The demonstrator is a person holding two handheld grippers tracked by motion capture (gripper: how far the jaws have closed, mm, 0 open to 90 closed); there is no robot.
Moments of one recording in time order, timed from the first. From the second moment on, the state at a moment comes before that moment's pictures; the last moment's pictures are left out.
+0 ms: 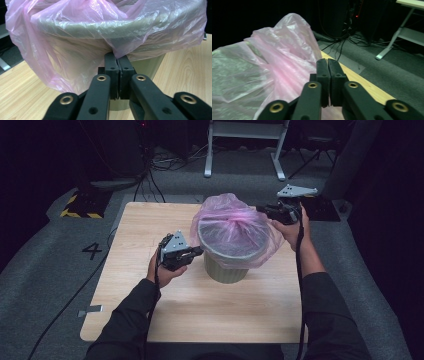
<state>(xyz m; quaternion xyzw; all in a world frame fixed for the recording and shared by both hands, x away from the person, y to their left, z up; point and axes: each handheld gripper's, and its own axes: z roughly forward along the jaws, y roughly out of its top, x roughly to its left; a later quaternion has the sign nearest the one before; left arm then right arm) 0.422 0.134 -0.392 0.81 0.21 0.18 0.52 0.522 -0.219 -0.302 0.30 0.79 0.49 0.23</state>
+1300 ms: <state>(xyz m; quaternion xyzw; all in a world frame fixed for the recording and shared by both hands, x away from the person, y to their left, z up) 0.427 0.159 -0.410 0.83 0.21 0.17 0.48 0.559 -0.229 -0.335 0.37 0.79 0.43 0.20</state>
